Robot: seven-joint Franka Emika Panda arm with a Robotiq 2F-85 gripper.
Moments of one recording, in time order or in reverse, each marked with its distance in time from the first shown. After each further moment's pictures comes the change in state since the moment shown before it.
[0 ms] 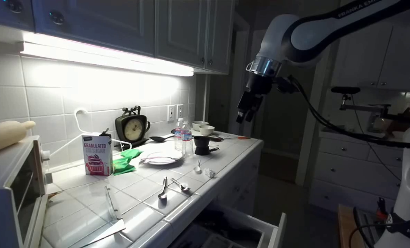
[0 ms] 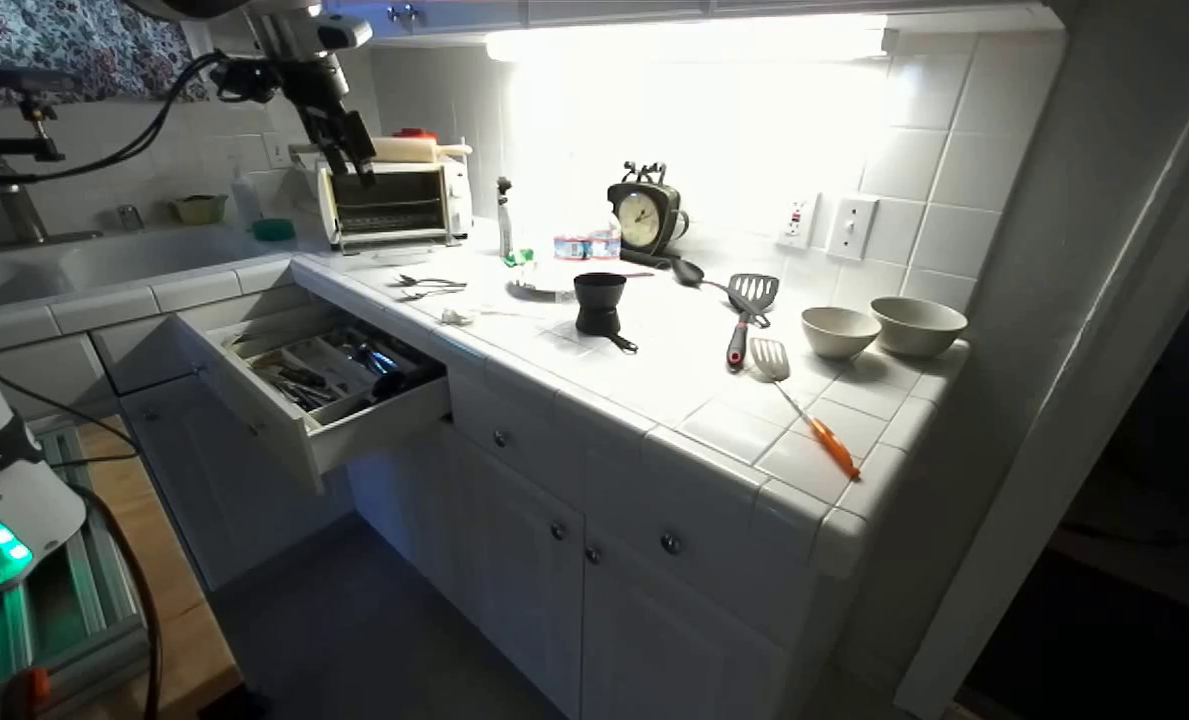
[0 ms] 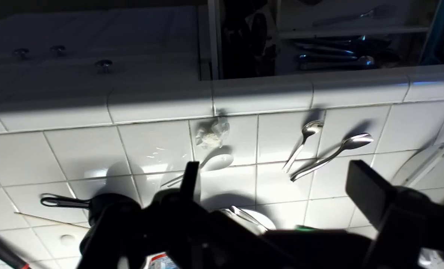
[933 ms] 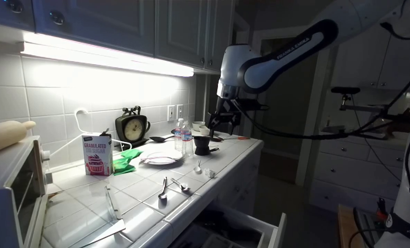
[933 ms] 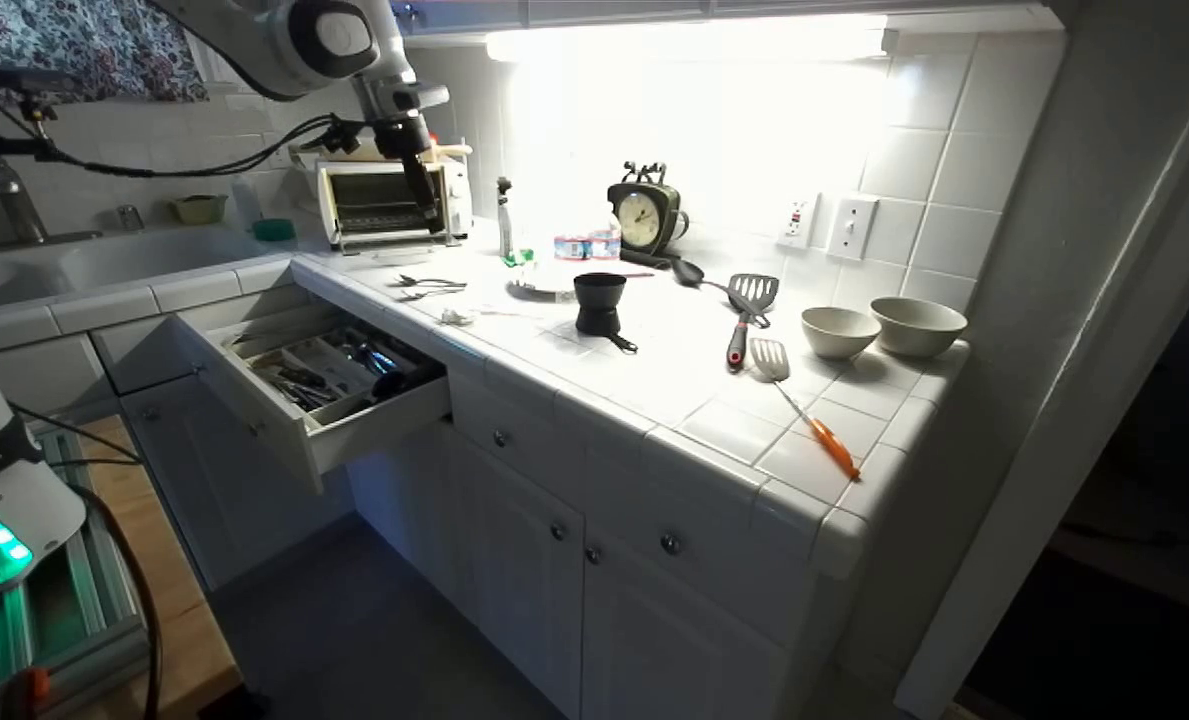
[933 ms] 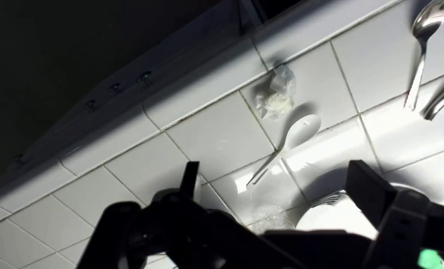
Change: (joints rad) arm -0.106 0.443 0.098 0.303 -0.313 0.028 0.678
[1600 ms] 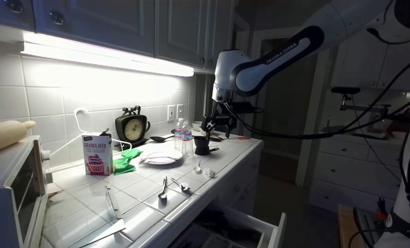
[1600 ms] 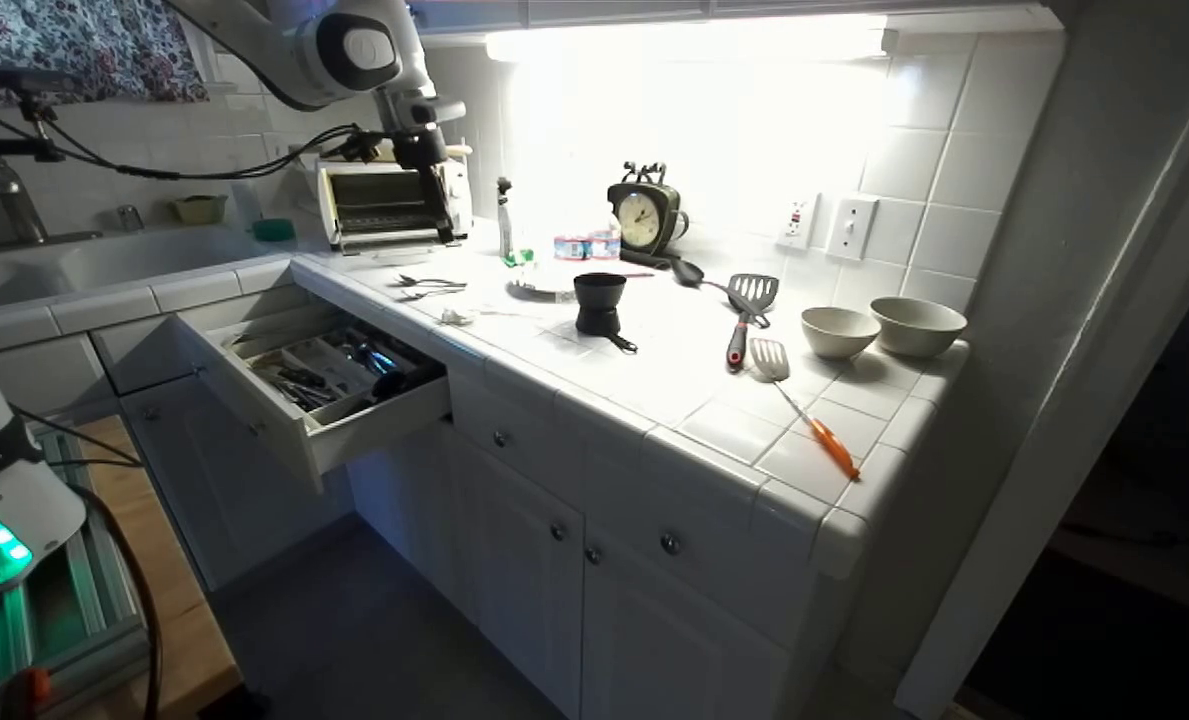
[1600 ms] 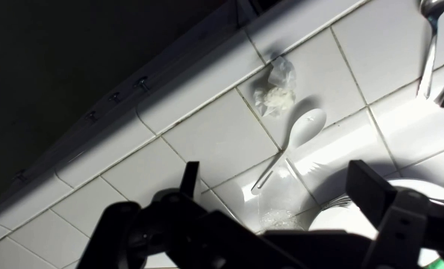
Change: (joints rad) arm 0.050 0.084 -0.059 0.073 0.013 -0.023 0.045
